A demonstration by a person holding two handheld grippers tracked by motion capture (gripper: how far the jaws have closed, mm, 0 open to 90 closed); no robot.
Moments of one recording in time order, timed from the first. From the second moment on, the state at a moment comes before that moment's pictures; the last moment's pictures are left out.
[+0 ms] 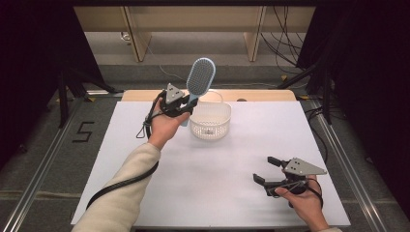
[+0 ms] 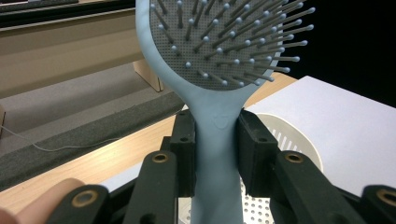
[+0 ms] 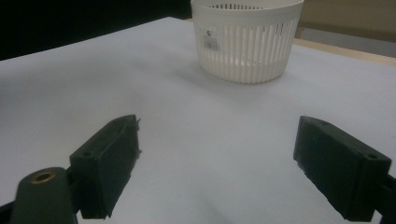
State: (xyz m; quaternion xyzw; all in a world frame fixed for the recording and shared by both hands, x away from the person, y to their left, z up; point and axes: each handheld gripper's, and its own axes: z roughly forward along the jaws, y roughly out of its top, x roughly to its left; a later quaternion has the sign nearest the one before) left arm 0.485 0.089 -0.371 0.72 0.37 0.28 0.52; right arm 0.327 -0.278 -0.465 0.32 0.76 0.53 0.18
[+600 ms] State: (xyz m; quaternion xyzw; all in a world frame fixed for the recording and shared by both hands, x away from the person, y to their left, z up) left arm 0.490 0.081 -0.370 0.72 0.37 0.28 0.52; right arm 0.327 -0.278 -0.465 0.32 0.76 0.53 0.18
